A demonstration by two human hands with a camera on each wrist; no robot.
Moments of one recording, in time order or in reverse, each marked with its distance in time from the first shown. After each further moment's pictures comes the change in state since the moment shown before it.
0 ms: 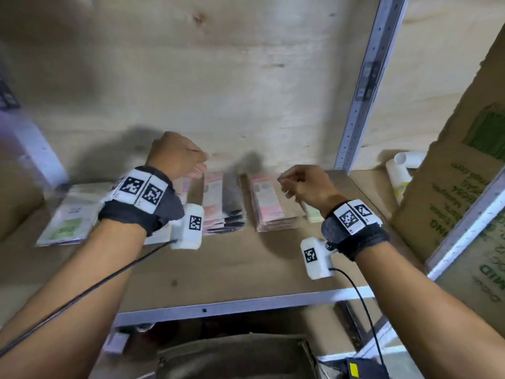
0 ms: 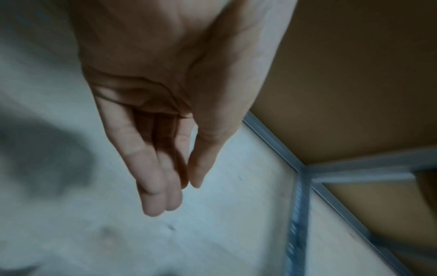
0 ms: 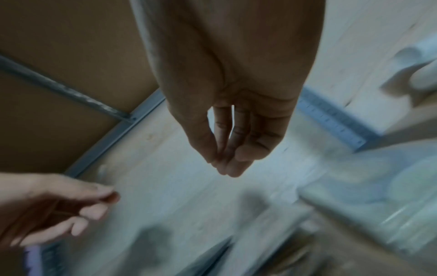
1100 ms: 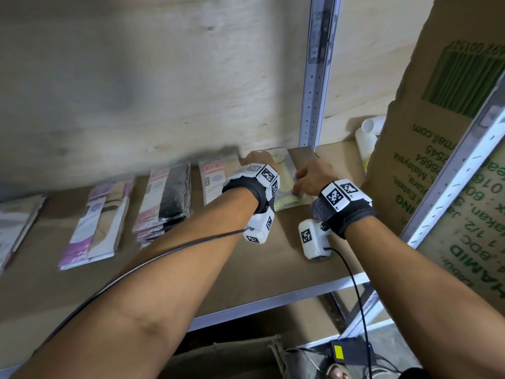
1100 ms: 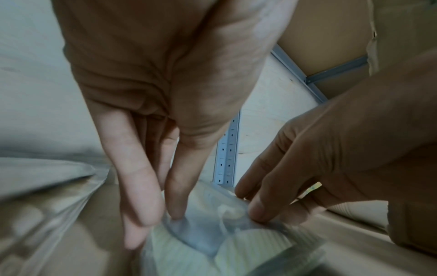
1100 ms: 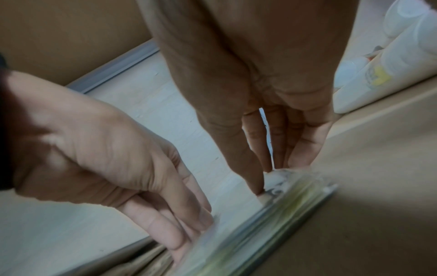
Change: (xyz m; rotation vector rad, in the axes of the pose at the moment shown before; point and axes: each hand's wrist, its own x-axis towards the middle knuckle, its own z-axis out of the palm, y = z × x) left_hand 0.054 0.056 0.317 0.775 -0.189 0.186; right_hand 0.046 0.119 -0.085 -0.429 0.035 0.334
